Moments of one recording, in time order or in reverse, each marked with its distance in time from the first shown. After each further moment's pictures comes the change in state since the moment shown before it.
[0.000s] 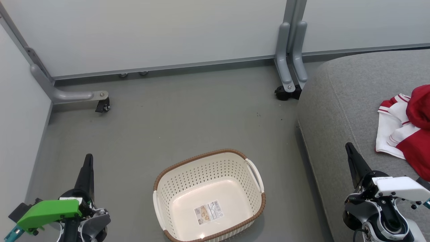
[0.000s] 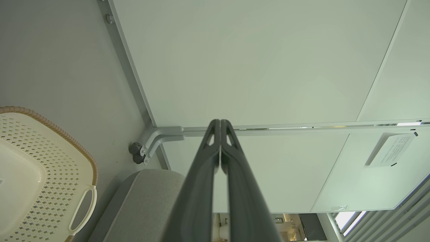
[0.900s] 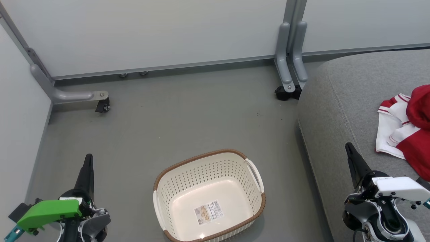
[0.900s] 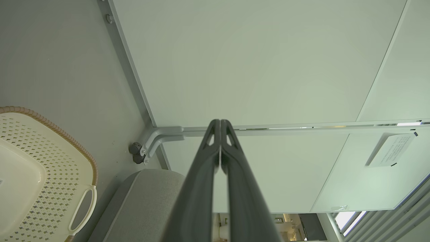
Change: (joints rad) left arm 0.000 0.000 0.000 0.000 0.000 0.000 0.000; right arm 0.000 0.007 -0.008 0.001 -0.007 0.000 0.008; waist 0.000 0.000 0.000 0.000
